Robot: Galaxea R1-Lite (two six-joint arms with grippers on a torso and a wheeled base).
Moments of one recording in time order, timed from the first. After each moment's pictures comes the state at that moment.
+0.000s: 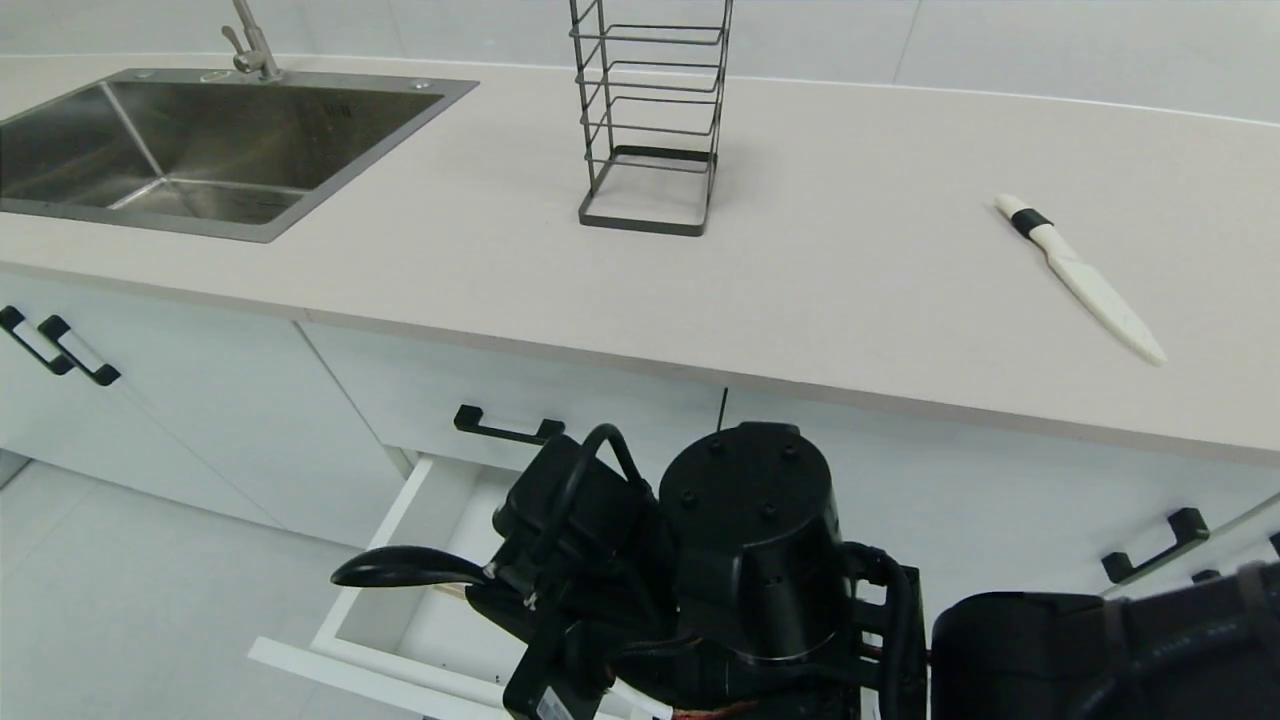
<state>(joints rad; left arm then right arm) 0.00 0.00 0.00 0.00 0.00 0.01 1.13 1.96 -0.97 -0.67 0.06 -0.05</state>
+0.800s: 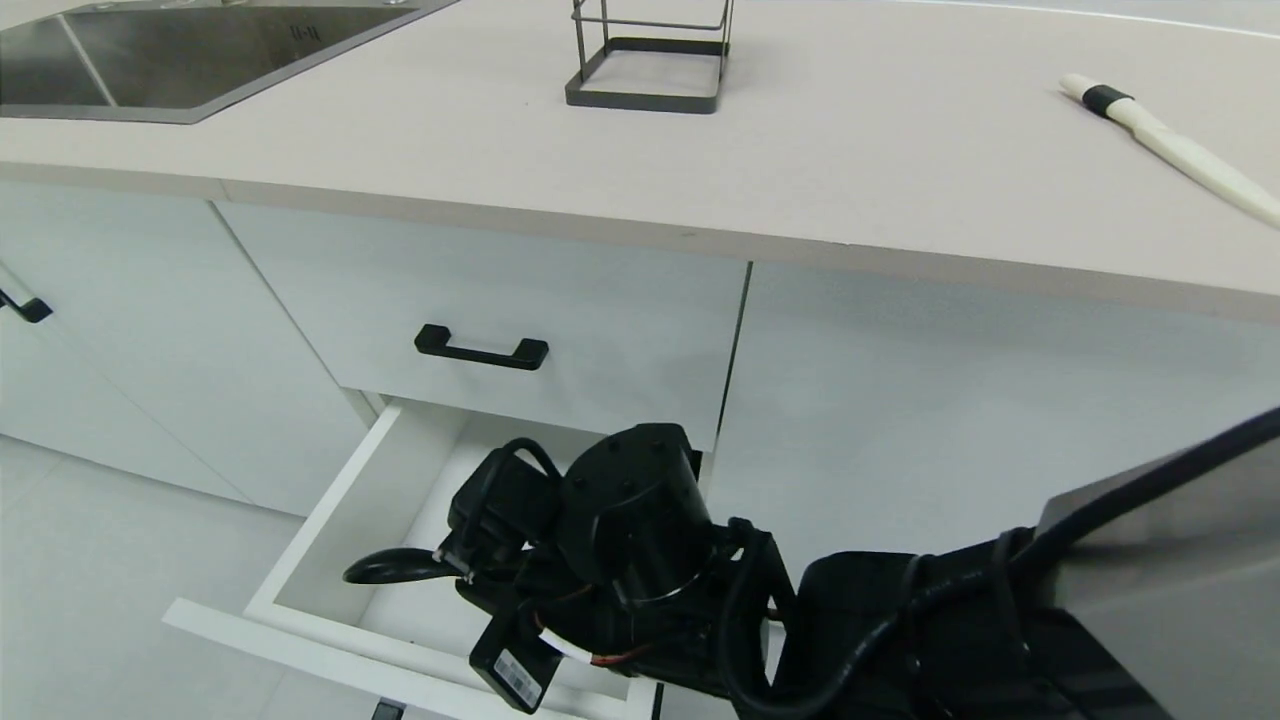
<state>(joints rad) 0.00 0.00 0.00 0.00 0.00 0.01 1.10 2.14 -1.16 -0.54 0.07 -0.11</state>
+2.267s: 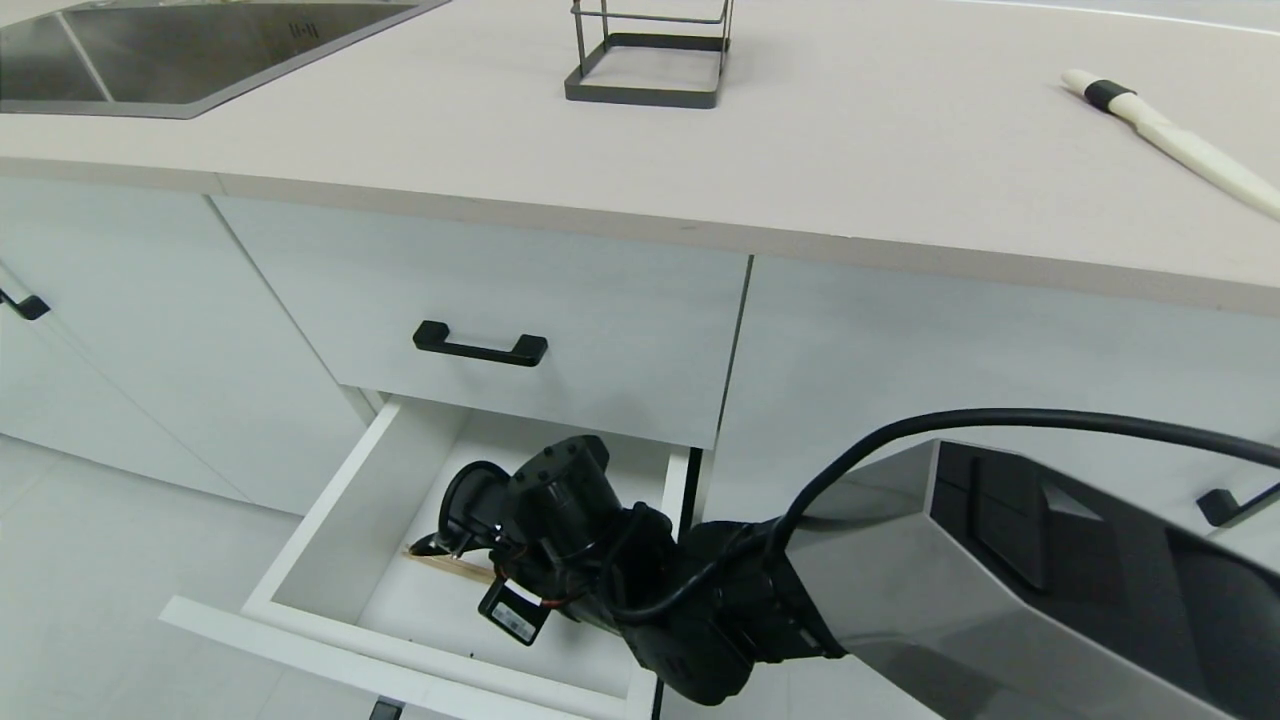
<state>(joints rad) 0.00 0.00 0.00 0.00 0.00 0.01 1.03 2.44 -1.49 -0.37 -0.07 -0.25</state>
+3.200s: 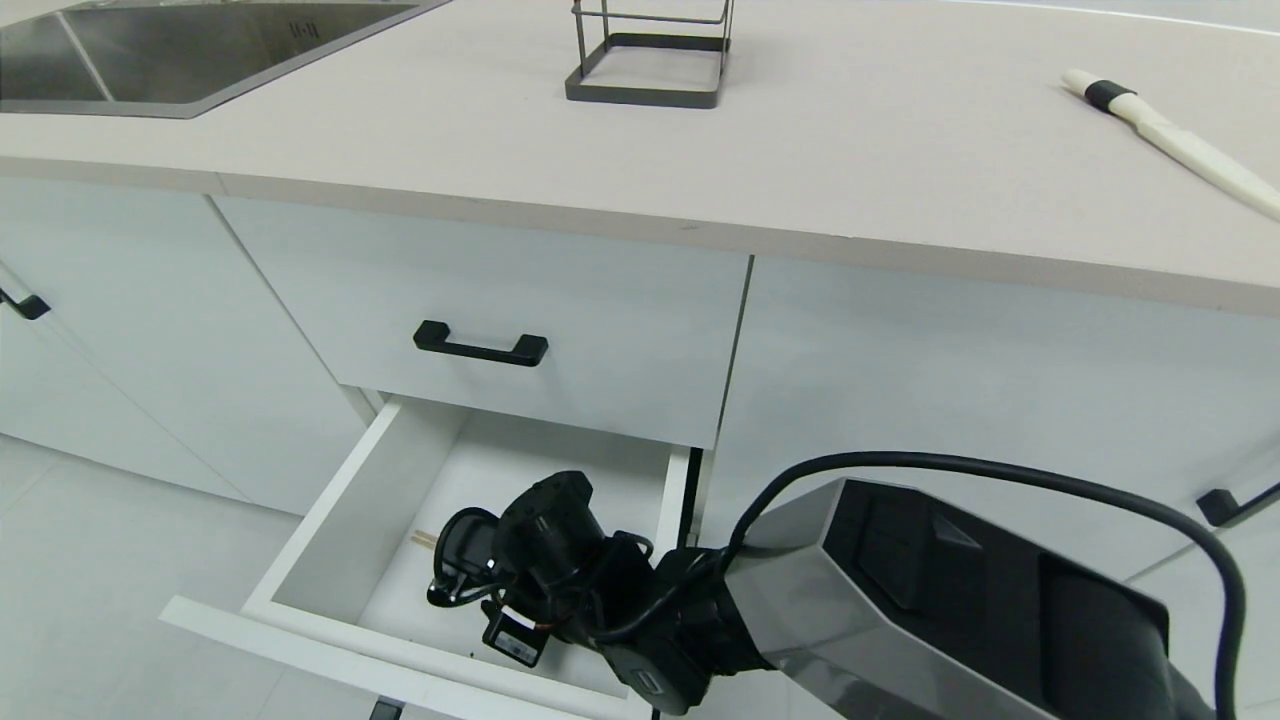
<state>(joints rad) 0.00 0.00 0.00 0.00 0.00 0.01 1.03 2.57 -1.56 -0.37 -0.06 -0.34</state>
